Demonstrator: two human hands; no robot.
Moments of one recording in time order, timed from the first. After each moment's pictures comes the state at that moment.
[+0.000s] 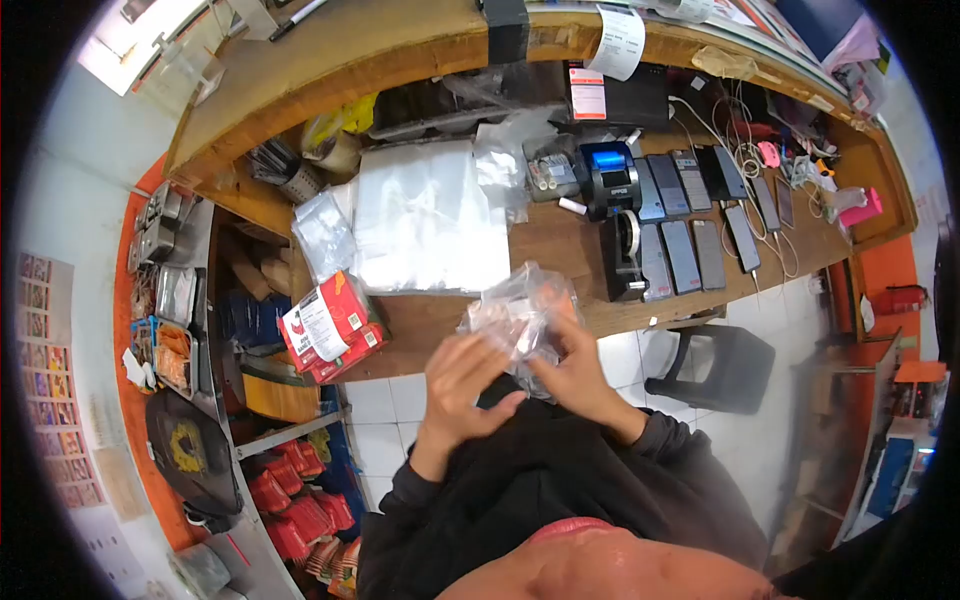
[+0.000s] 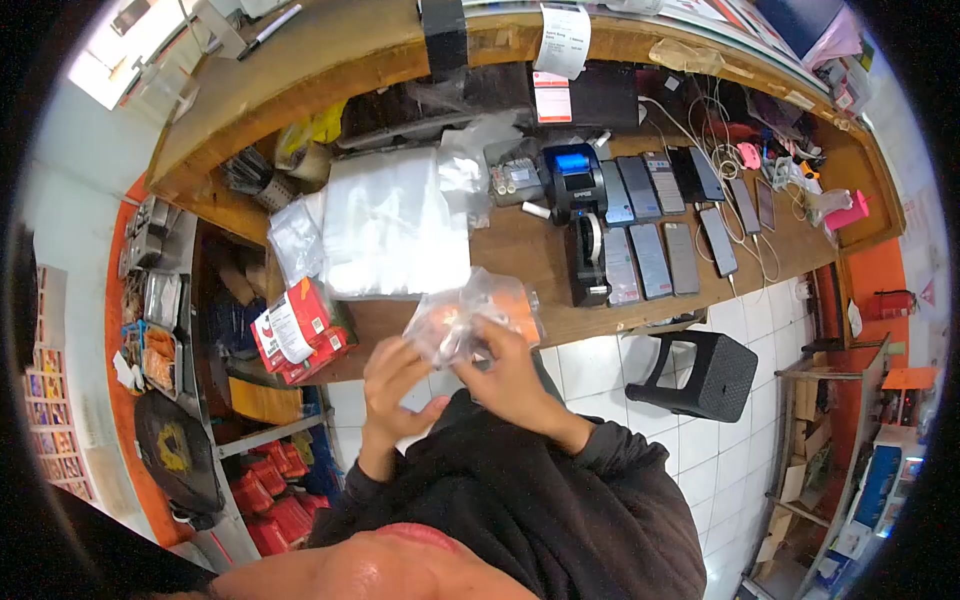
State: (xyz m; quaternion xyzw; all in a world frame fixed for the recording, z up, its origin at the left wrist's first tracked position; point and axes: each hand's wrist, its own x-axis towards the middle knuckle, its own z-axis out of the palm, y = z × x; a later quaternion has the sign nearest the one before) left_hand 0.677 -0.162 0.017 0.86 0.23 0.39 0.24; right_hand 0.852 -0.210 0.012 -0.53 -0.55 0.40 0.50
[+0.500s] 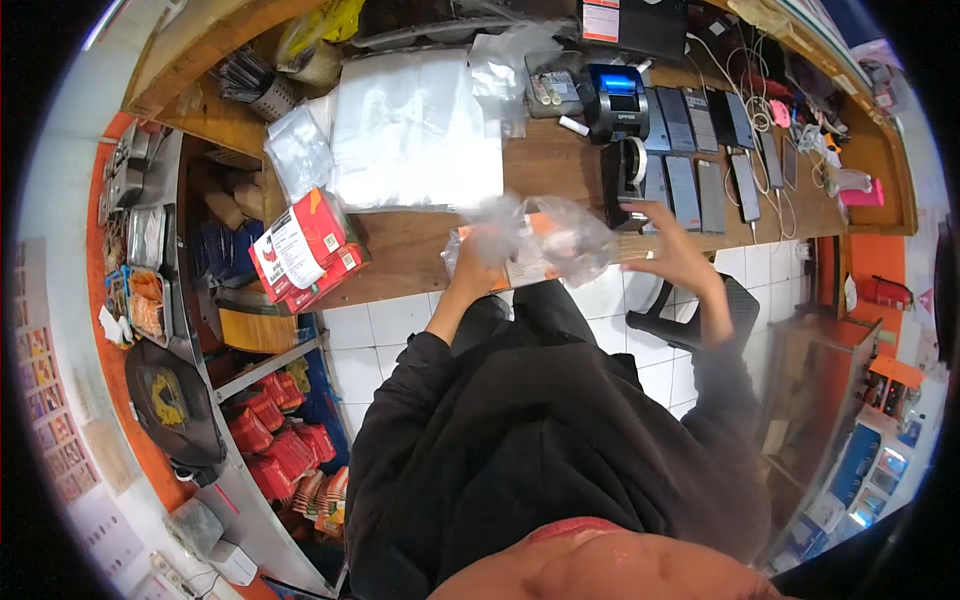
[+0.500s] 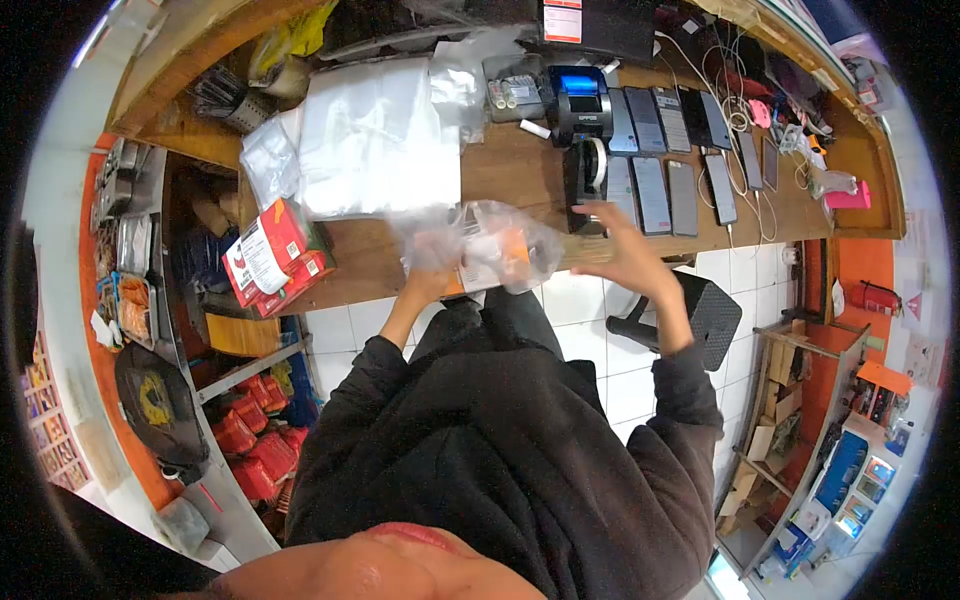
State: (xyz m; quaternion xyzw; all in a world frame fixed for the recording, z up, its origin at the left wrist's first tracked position) left_hand 0.715 -0.134 -0.148 0.79 0.32 0.33 0.41; right_hand 1.015 -0.213 -0.016 -0.66 -0.66 0.33 0.17
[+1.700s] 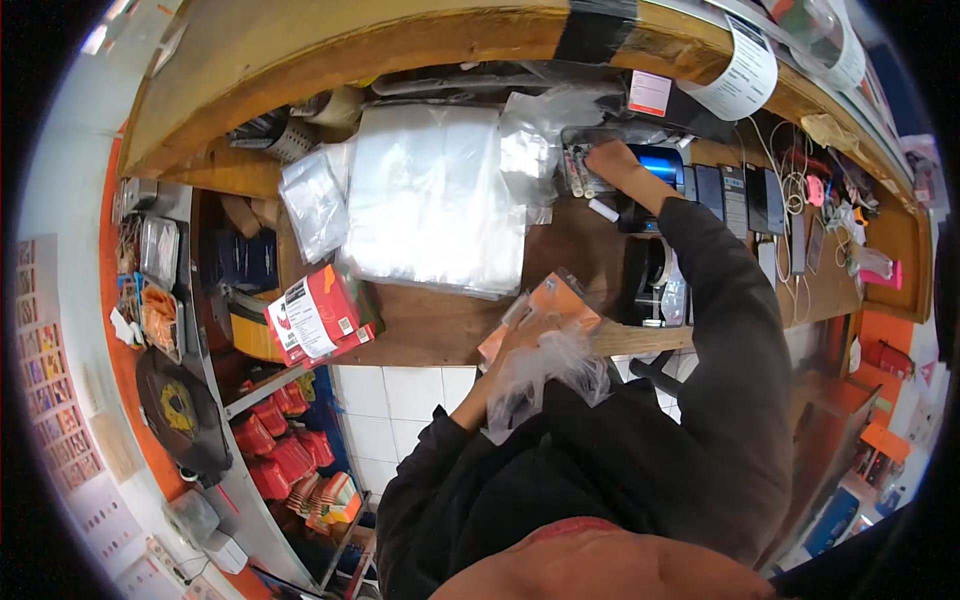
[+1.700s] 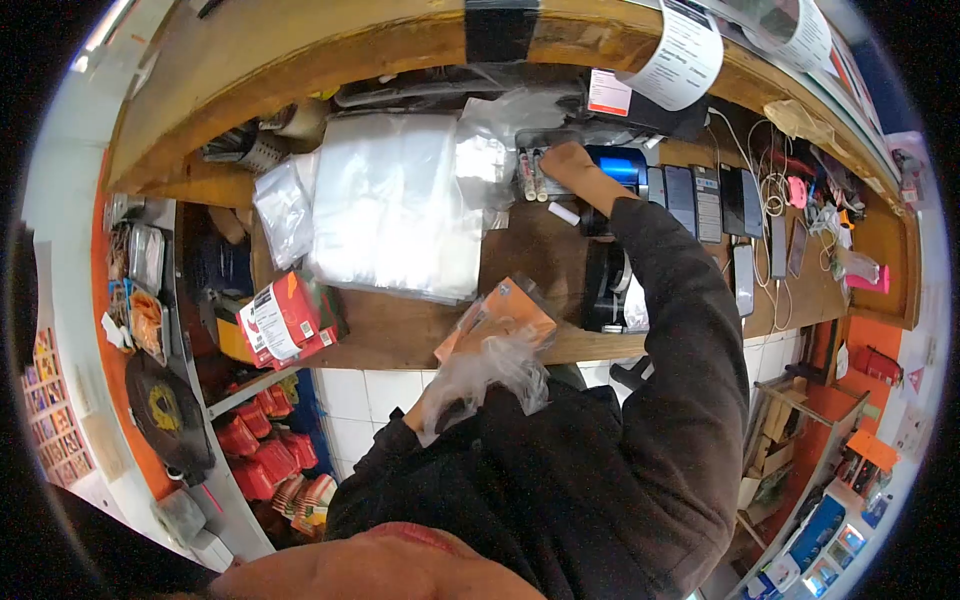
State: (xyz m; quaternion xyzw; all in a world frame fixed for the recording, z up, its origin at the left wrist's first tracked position) left_hand 0.747 -0.137 -0.148 0.66 0.42 0.06 0.63; right_hand 1.060 0.118 -0.172 -0.48 -0.85 -0.05 -0.22
